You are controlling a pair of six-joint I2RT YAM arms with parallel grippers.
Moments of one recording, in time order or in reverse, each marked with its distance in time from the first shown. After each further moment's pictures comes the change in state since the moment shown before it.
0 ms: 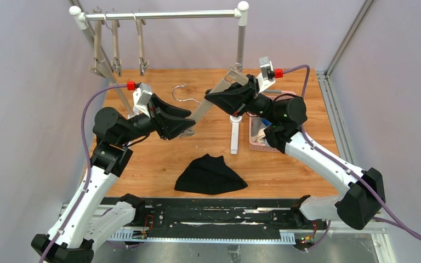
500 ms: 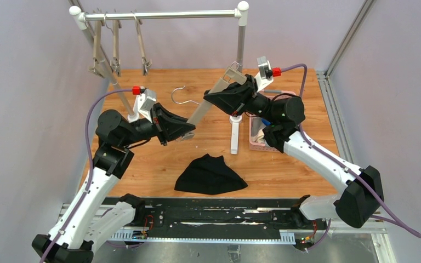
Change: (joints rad) left arm -0.002 -0.010 -0.051 0.006 0.085 -0.006; right arm 0.000 0.020 0.000 0.013 -0.003 0.032
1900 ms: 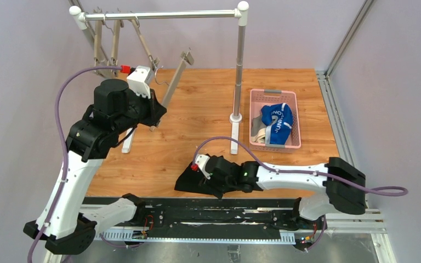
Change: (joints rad) left arm -0.068 0.214 0.647 -1.053 -0.799 0.266; right arm 0.579 0.082 -0.240 -1.275 0.739 -0.678
